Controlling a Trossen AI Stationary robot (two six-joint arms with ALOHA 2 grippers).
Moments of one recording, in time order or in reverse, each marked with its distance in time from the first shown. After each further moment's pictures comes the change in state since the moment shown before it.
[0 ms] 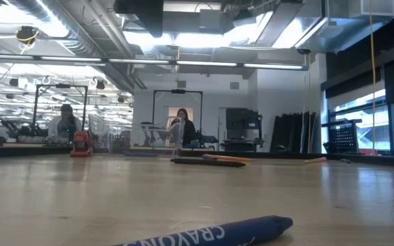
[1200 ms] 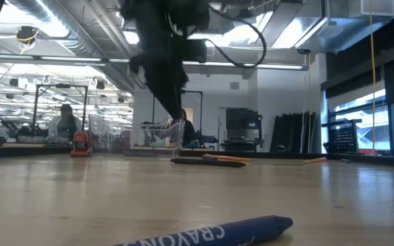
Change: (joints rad) left arm 0.231 0.042 -0.433 0.563 0.197 0.942; right arm 0.000 0.001 0.000 0.016 0.003 0.076
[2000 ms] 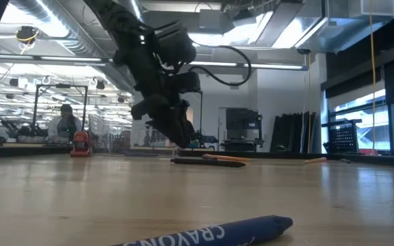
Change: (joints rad) left arm 0.125 0.000 -0.310 0.525 0.096 0.213; right arm 0.000 -0.001 0.000 0.000 0.097 -0.003
